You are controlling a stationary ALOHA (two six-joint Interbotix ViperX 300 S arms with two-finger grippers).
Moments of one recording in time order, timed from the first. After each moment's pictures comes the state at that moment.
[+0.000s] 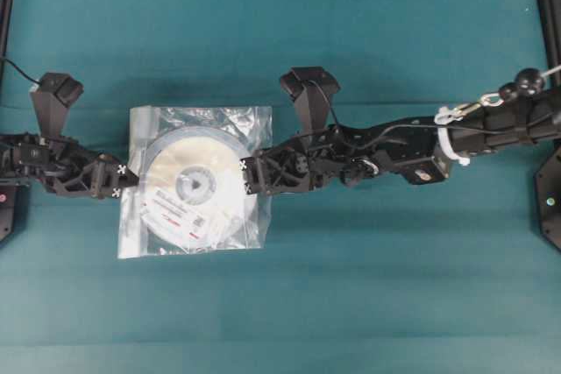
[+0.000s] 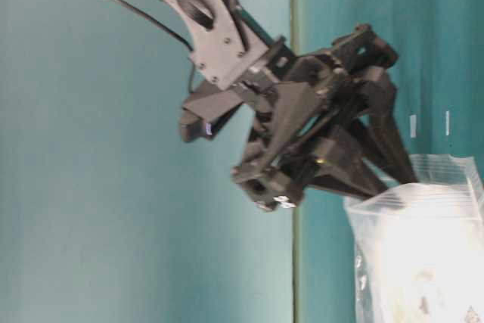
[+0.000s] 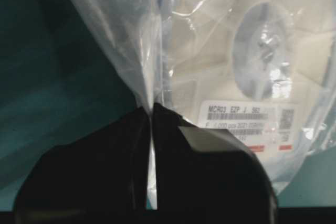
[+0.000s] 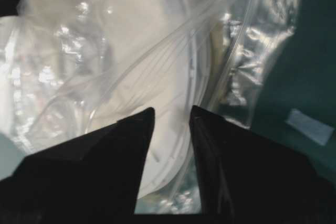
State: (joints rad) left arm 0.14 -0.25 1.31 0.01 -0.27 -1.14; right arm -0.07 0.32 0.48 0.48 -0.08 0.72
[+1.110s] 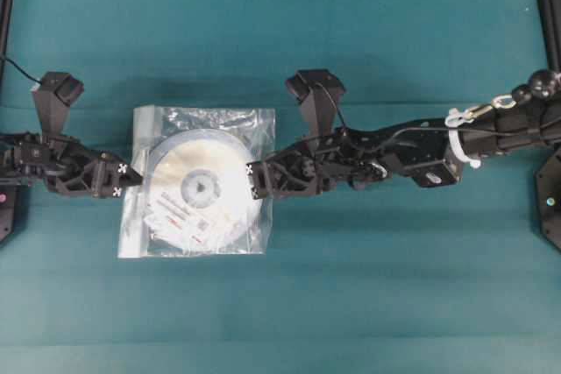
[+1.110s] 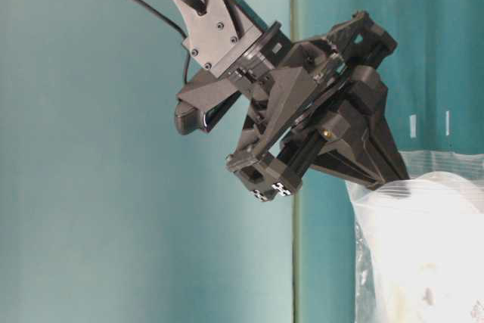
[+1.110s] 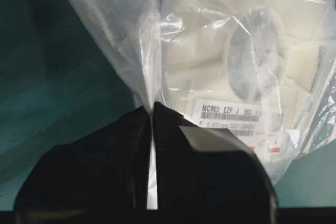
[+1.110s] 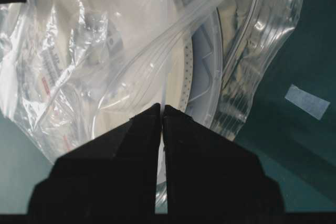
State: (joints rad) left arm 0.14 -0.25 1.30 0.01 -0.28 -1.14; right arm -0.06 0.30 0.51 0.48 -0.06 0.72
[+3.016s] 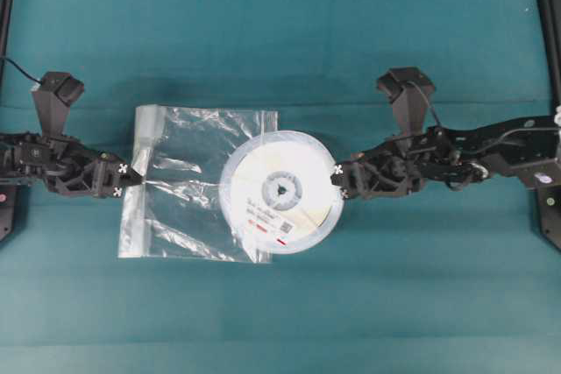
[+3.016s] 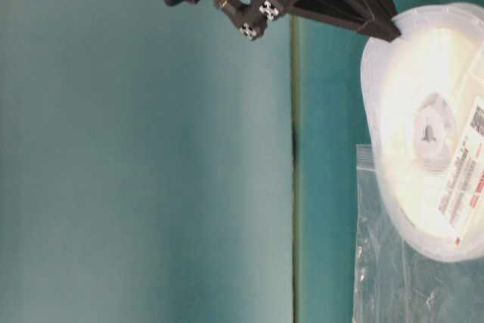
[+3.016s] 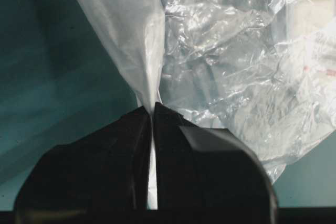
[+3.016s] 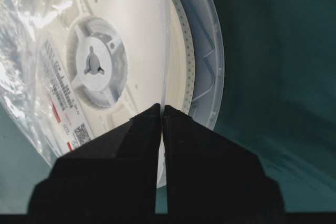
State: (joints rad) left arm 0.14 -0.25 1.30 0.01 -0.28 -1.14; right arm -0.06 -0.02 0.90 0.49 -0.08 0.72
